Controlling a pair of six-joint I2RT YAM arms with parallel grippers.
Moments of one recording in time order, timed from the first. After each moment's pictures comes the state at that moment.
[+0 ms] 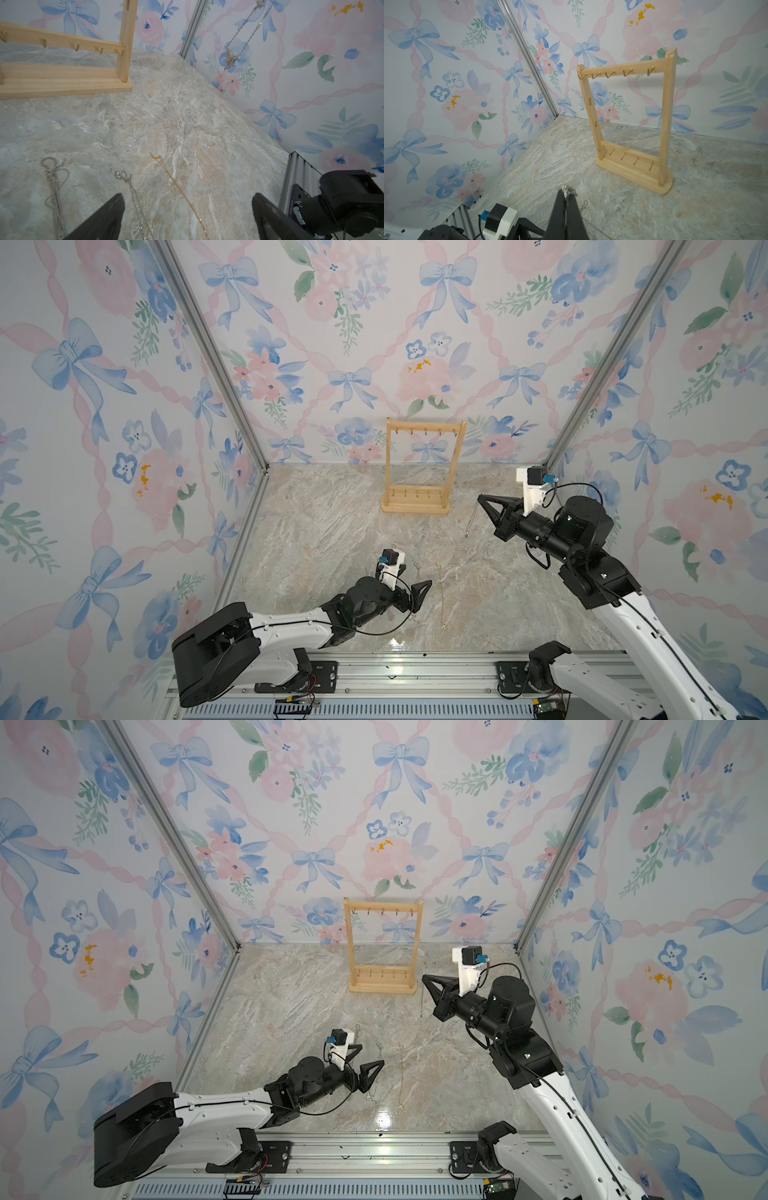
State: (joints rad) left arm -1.02 1.22 0.33 0.68 -0.10 -0.43; right arm 0.40 0.85 1.01 -0.28 -0.37 0.32
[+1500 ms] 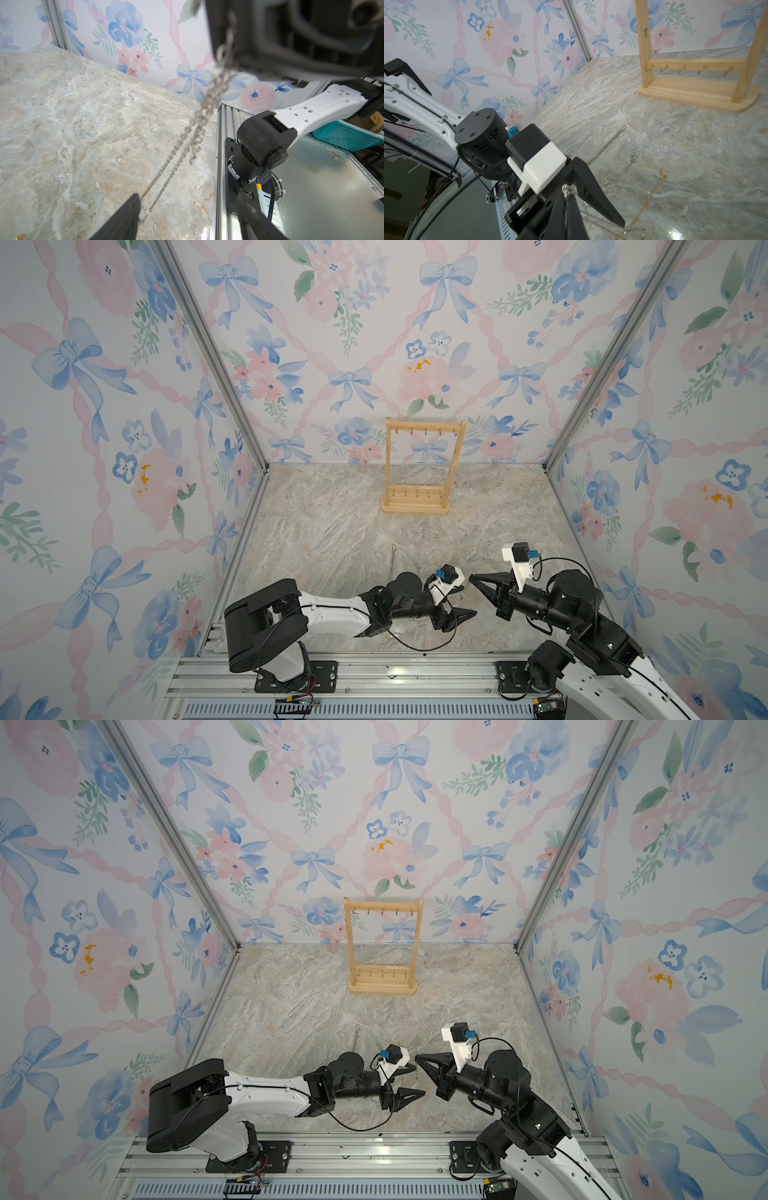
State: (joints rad) left arm -1.16 1.54 0.62 0.71 0.25 -0.20; right arm 0.64 0.39 0.57 -0.41 -0.39 0.40
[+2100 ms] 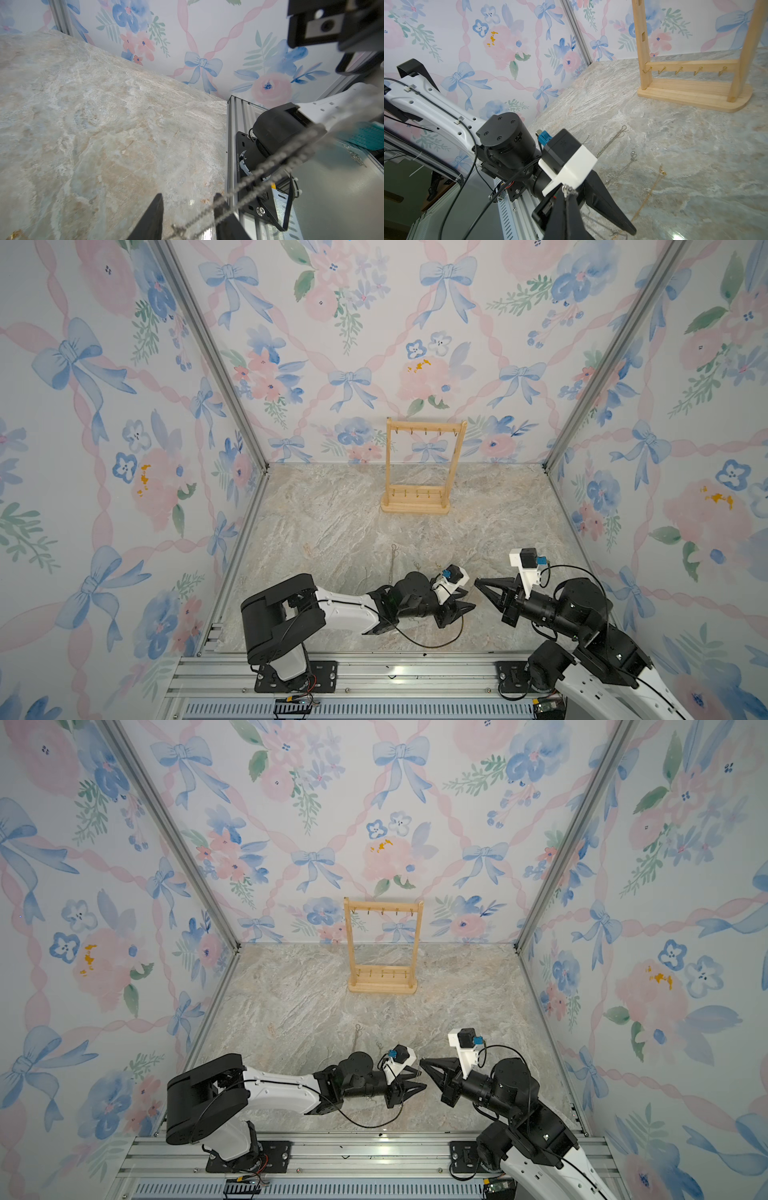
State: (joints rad) left arm -1.16 1.64 0.67 0.71 0.24 -0.20; right arm 0.64 0.30 0.55 -0.46 -0.38 0.42
